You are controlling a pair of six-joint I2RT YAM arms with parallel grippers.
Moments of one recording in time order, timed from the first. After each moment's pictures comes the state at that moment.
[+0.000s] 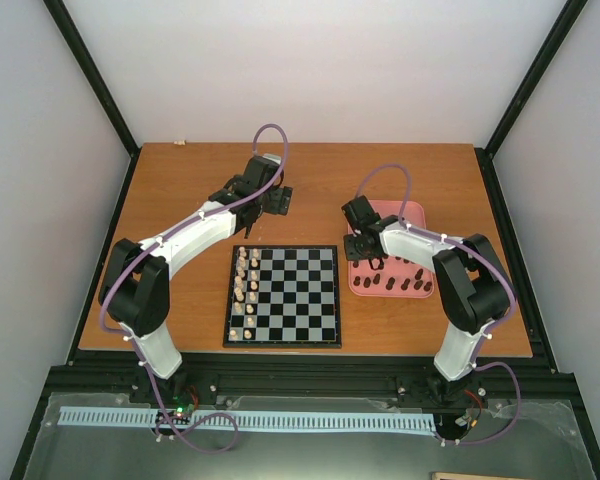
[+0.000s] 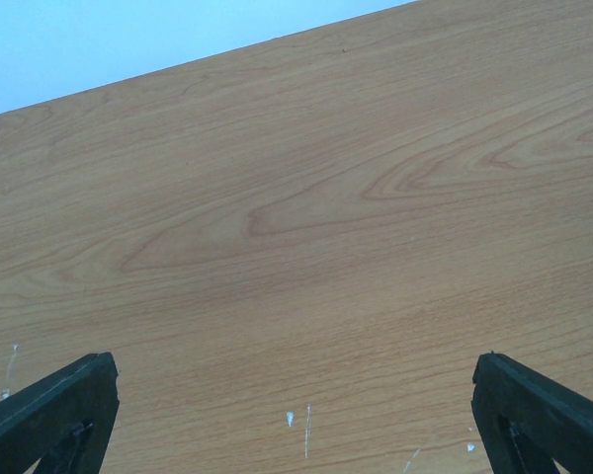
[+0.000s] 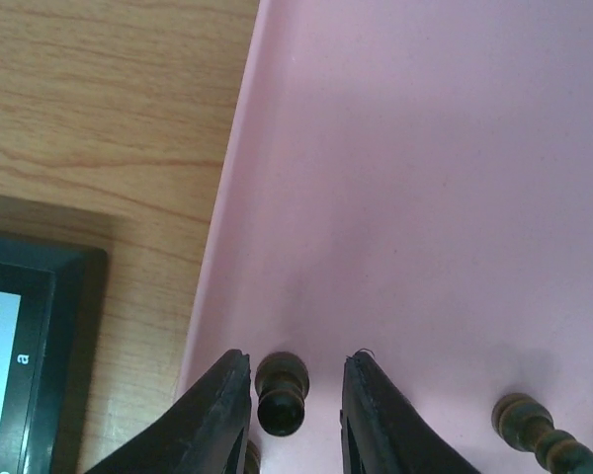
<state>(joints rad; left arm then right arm) -0.53 1.73 1.35 -0.34 -0.36 -0.14 0.50 1.78 1.09 -0.47 0.17 0.30</state>
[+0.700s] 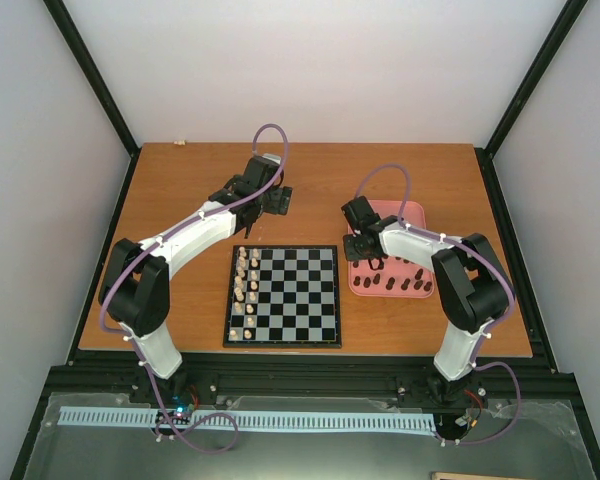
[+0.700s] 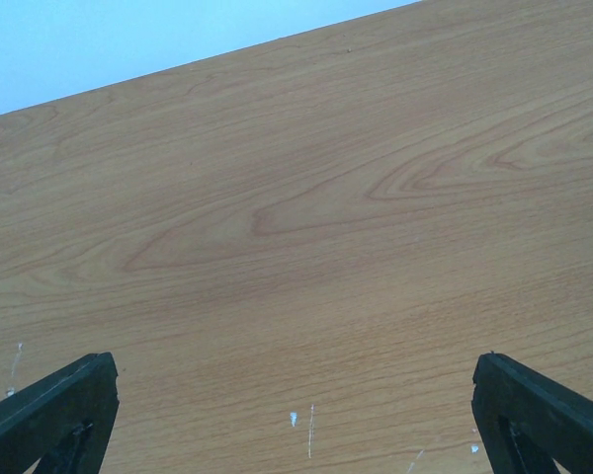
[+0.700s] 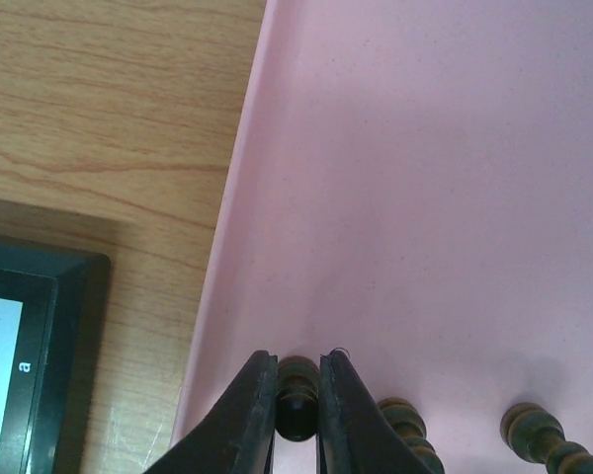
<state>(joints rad) -0.53 1.73 1.35 -0.34 -0.36 -0.14 0.50 1.79 1.09 -0.46 0.16 0.30</state>
